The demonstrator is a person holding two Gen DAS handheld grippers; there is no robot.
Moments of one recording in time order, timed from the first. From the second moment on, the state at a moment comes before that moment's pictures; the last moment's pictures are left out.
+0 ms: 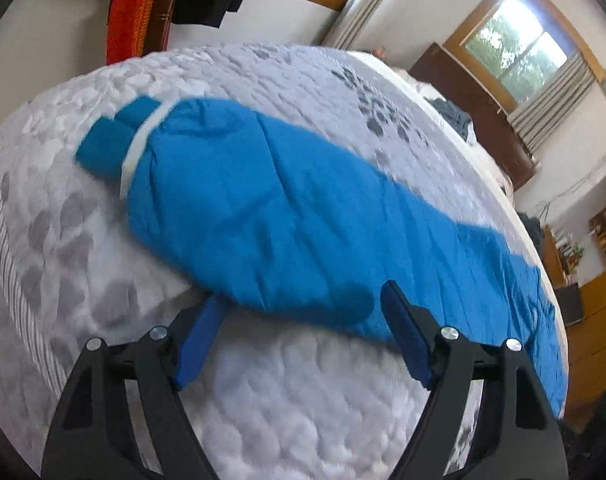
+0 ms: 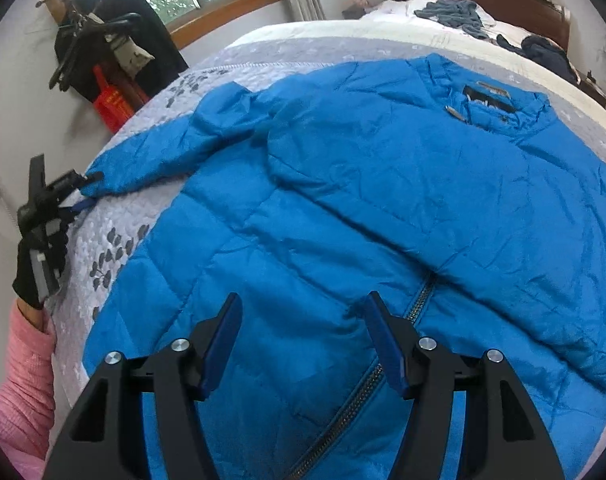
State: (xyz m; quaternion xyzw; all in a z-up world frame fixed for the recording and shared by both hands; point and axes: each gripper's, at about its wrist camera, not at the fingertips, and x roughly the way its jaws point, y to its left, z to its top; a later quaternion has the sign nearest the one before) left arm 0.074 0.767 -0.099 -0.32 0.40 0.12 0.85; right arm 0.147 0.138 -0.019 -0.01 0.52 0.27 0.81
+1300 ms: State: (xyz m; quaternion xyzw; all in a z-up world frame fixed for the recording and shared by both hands) left arm 0.112 0.640 0.022 -0.20 0.28 0.07 0.94; right arm 0.136 0.052 -0.009 0.03 0.50 0.19 0.85
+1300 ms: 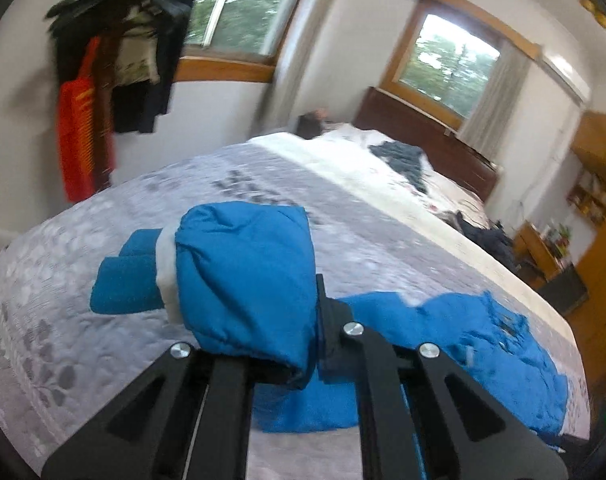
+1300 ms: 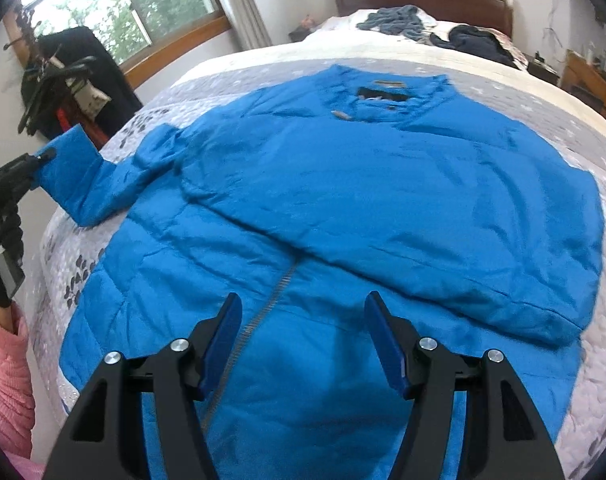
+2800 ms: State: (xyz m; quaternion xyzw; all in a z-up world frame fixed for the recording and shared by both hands) left arm 0.120 0.398 -0.042 -0.12 0.40 -0.30 0.86; right arm 0.156 -0.031 -0.016 0.11 0.50 0.13 0.85
